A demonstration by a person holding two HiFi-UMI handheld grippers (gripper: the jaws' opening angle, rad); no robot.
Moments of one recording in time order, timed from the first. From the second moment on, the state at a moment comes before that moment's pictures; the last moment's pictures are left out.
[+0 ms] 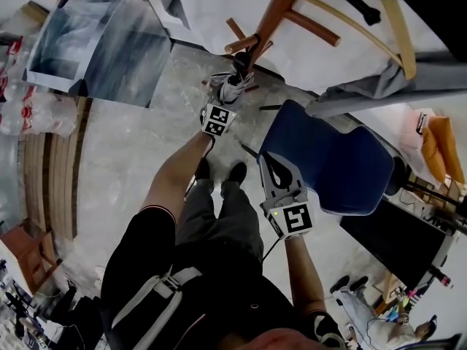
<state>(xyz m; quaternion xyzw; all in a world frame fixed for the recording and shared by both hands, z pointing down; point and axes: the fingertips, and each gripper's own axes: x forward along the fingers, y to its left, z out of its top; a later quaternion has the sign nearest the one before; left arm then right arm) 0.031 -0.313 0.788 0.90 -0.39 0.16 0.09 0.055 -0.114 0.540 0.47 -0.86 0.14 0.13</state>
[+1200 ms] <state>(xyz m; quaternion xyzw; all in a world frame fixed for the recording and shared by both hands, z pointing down) -0.023 -0.260 0.719 0.90 -0.41 0.13 0.06 0.060 -0.101 0.518 0.47 -0.86 0.15 0.13</state>
